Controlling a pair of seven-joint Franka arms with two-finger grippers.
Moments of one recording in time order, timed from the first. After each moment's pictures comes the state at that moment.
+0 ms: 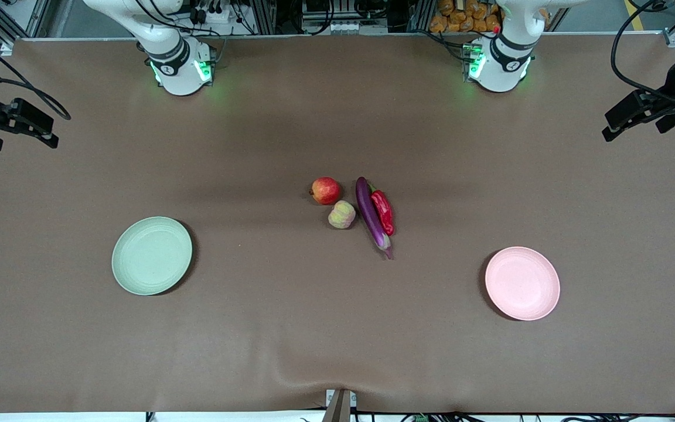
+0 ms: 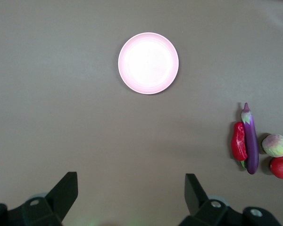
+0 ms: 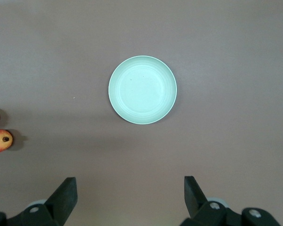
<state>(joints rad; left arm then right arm) 0.02 -0.07 -0.11 -1.54 -0.01 1.51 -0.25 -0.05 -0.03 0.07 -1.51 0.00 1.48 -0.03</state>
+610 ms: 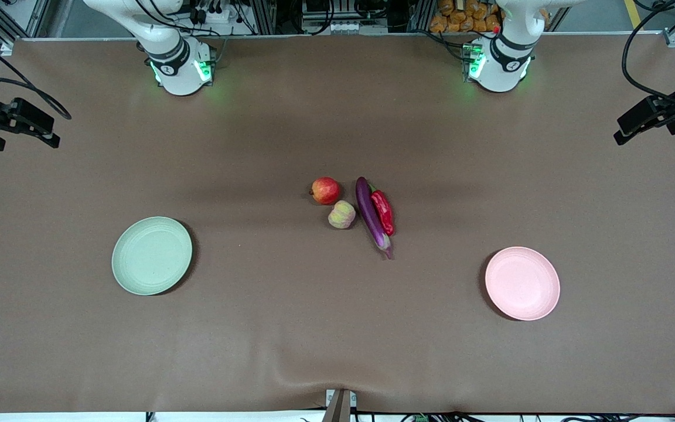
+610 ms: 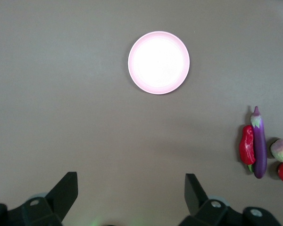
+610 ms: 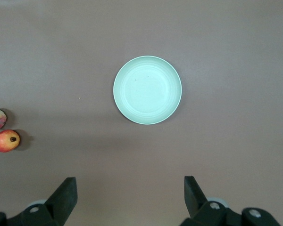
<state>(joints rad) 0.05 -0.05 -0.11 -1.54 0.00 1.49 -0.25 -0.06 -0.03 0.07 -1.51 0.03 1.48 -0.03</state>
